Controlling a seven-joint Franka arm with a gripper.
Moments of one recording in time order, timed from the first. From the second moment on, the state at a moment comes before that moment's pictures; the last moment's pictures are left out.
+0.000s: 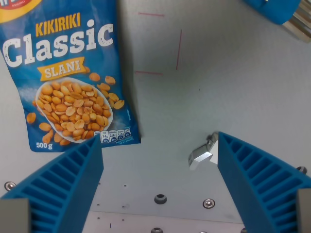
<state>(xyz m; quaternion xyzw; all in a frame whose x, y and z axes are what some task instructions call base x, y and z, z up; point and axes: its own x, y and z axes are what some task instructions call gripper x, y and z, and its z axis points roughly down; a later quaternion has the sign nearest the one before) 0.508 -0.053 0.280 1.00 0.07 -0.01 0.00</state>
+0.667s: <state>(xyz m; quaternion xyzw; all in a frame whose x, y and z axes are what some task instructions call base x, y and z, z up) 0.504 -0.053 0.277 1.00 0.07 -0.02 0.00</state>
